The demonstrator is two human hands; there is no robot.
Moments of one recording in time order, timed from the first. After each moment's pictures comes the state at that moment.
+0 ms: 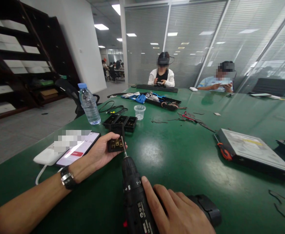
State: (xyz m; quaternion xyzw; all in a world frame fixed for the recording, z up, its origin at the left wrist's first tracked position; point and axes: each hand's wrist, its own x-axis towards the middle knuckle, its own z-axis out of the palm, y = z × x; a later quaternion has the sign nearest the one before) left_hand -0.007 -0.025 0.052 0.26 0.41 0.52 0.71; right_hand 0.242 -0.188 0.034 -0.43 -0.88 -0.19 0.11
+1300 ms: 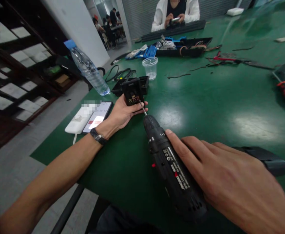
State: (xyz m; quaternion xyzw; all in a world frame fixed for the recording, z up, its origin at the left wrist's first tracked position) left_hand -0.003 -0.010 0.020 0.52 0.37 0.49 0.60; right_hand 0.242 -0.194 0.037 -0.48 -0.86 -0.16 0.07
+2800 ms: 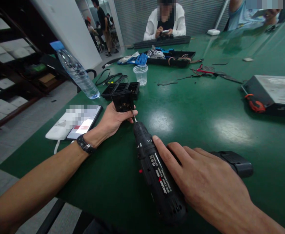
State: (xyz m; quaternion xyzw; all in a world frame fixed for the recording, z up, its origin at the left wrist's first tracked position) left_hand 0.002 -0.013 0.019 0.52 0.40 0.49 0.58; right_hand 0.236 -0.189 0.040 -0.46 -0.86 -0.19 0.10
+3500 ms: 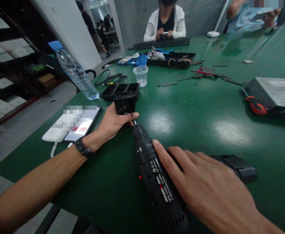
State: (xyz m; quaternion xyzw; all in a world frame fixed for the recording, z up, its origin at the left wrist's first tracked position) left_hand 0.002 -0.016 0.017 0.59 0.39 0.49 0.51; right_hand 0.239 -0.190 0.035 -0.46 -0.87 -0.19 0.09
